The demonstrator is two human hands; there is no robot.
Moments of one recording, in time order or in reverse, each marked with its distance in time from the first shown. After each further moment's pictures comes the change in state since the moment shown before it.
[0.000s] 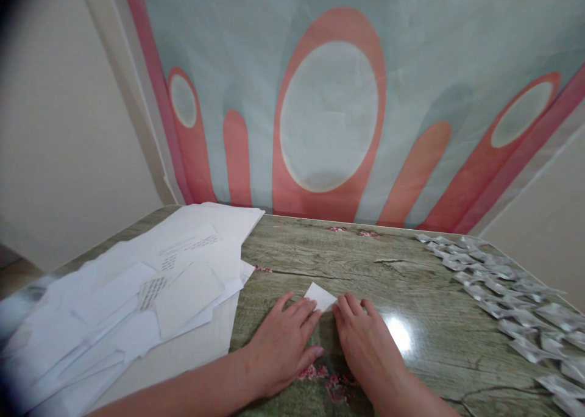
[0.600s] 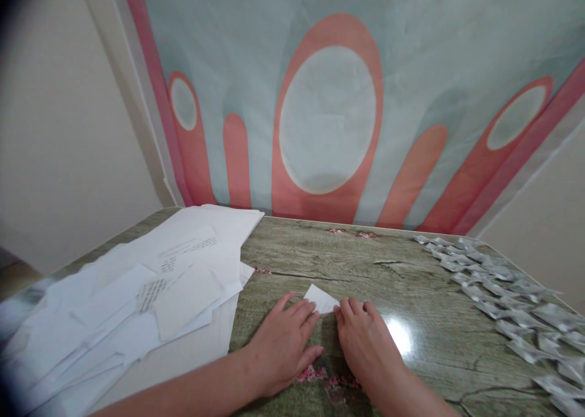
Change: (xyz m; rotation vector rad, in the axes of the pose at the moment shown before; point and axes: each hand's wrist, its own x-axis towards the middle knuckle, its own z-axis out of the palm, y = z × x) left_hand 0.002 0.000 -0.002 0.019 -0.007 0.016; right_hand 0.002 0.000 -0.006 -0.030 -0.130 0.038
